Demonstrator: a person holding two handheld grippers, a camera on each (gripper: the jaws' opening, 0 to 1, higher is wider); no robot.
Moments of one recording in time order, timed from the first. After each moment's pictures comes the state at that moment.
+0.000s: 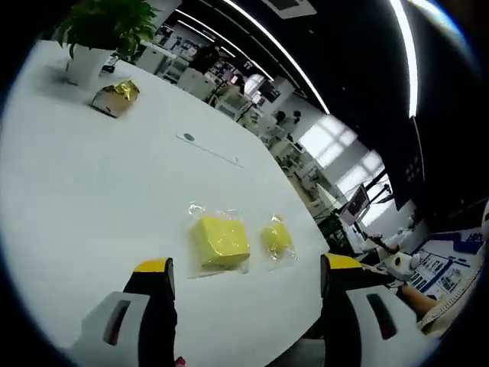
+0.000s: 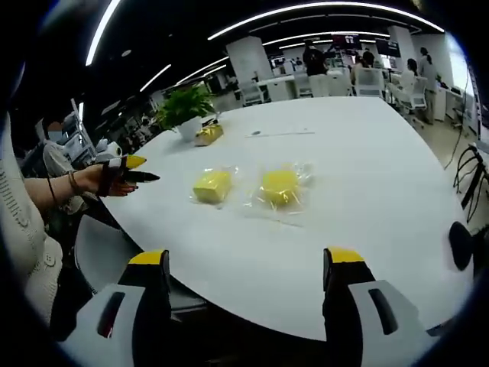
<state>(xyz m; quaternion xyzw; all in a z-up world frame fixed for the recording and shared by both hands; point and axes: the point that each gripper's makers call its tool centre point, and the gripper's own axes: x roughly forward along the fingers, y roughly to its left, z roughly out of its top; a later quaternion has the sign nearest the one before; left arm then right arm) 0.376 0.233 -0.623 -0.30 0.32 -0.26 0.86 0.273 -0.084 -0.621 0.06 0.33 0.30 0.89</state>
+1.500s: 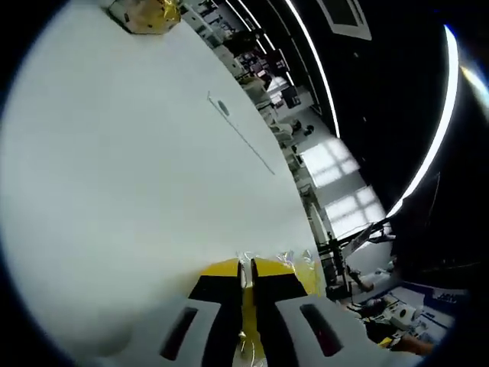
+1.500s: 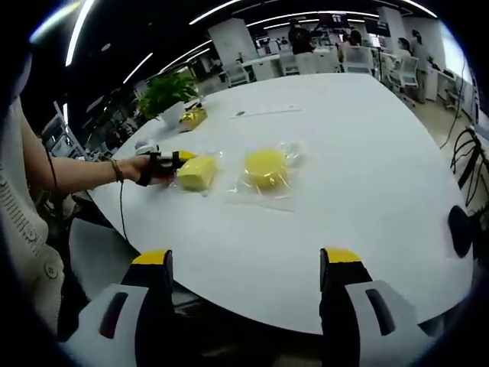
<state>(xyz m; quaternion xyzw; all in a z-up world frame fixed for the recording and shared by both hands) 0.506 0.210 -0.734 -0.41 0.34 -0.25 0.81 0.288 -0.094 -0.640 0.07 0.39 0.26 0.88</state>
